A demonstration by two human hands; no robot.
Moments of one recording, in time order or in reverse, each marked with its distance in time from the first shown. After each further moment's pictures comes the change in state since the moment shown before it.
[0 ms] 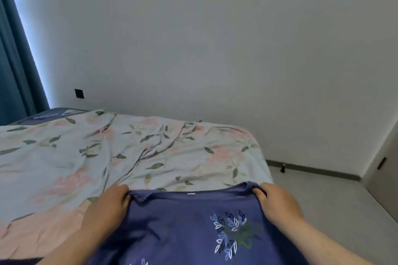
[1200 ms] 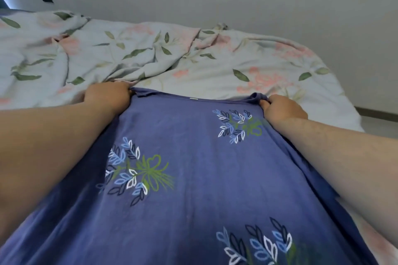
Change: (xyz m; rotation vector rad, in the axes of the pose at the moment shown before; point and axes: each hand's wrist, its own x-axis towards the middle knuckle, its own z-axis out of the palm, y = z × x) left_hand 0.290 -0.070 0.203 0.432 -0.111 -0.053; right_hand 0.282 -0.001 0.235 -0.120 -0.123 0.138
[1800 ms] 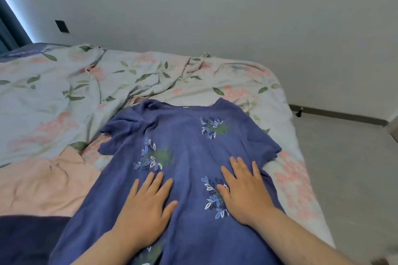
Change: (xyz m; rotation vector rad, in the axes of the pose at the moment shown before) left_hand -0.367 0.057 -0.084 -0.166 -0.334 0.317; right_hand -0.309 0.032 -0.035 -0.231 -0.218 -0.470
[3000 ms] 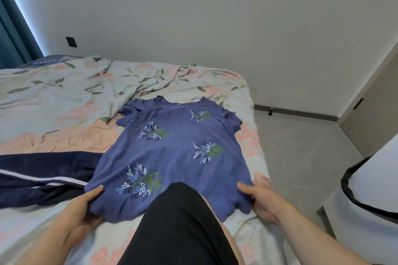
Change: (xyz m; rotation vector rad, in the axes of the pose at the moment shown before) left_hand -0.218 -0.057 -0.001 -1.899 0.146 -0.764; right_hand -0.227 0.022 0.002 1.852 -0.026 0.546
